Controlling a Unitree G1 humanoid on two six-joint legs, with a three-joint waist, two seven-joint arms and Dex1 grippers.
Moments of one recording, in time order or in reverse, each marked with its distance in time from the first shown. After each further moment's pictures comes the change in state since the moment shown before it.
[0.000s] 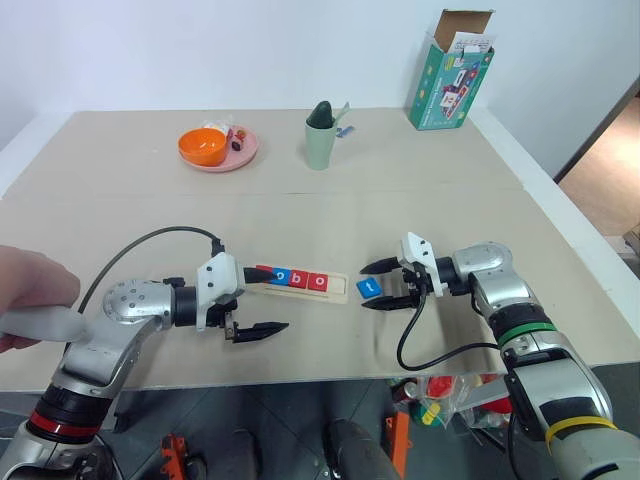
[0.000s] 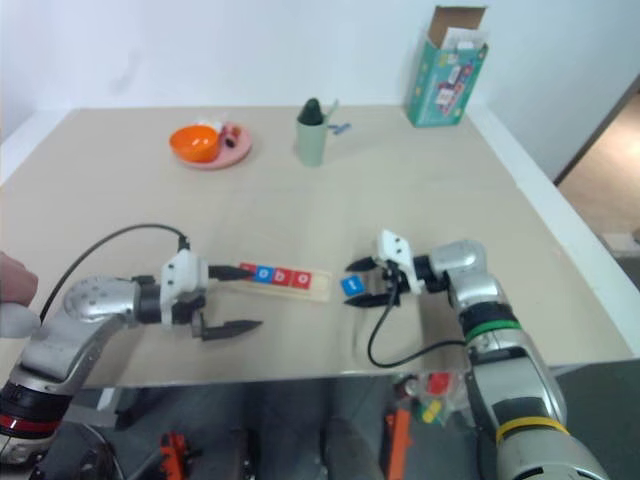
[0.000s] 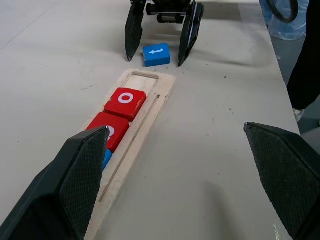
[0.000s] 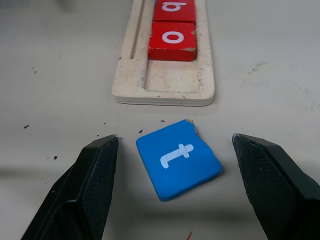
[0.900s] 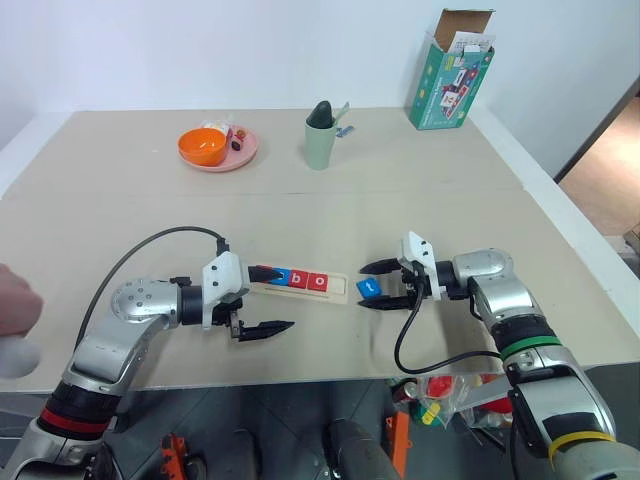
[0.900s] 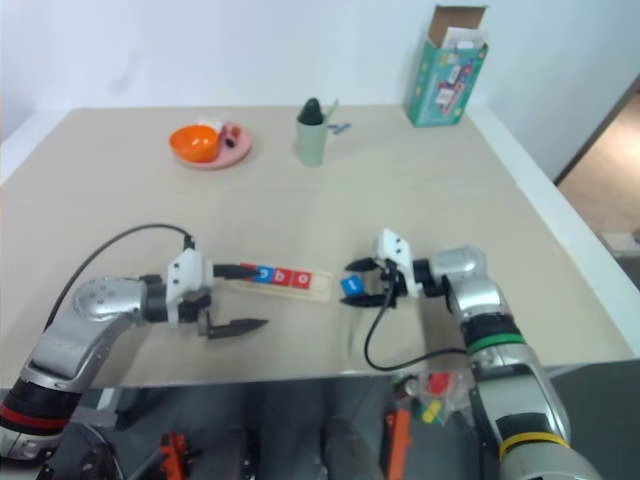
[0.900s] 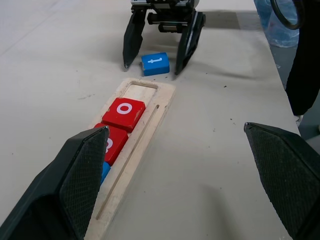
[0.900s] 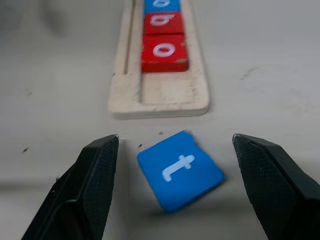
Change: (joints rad) left arm -0.016 -0.032 -0.015 0.028 -0.011 -0.031 -0.005; right arm 0.101 -0.019 -0.030 -0.272 0.026 0.205 -0.098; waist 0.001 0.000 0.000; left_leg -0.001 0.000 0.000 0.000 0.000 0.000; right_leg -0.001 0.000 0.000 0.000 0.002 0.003
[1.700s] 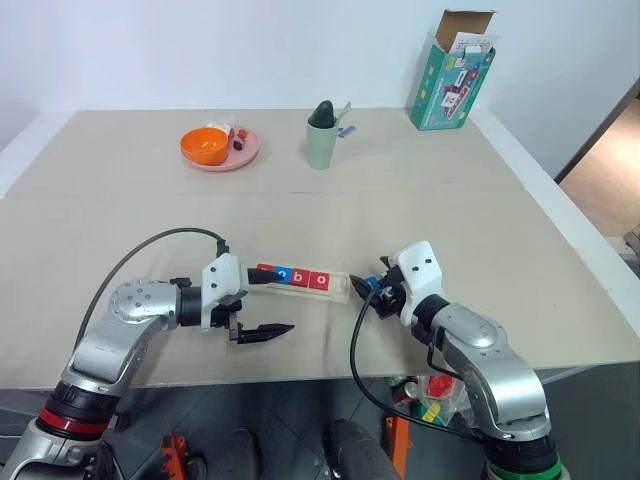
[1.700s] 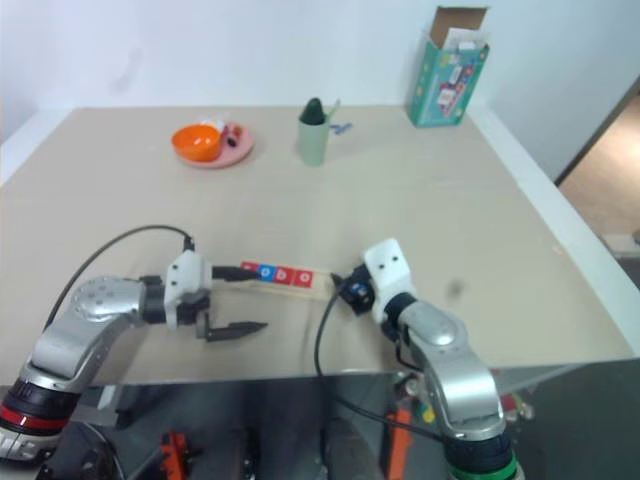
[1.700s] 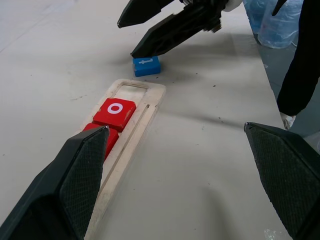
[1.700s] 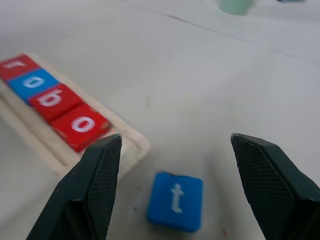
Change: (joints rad) left arm -0.005 0.004 -0.002 0.002 0.003 -0.003 -0.024; right arm 0.501 0.250 -0.076 -1.109 -0.070 0.784 -1.029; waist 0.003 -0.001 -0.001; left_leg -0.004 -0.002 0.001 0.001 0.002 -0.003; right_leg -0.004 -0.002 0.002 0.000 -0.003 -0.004
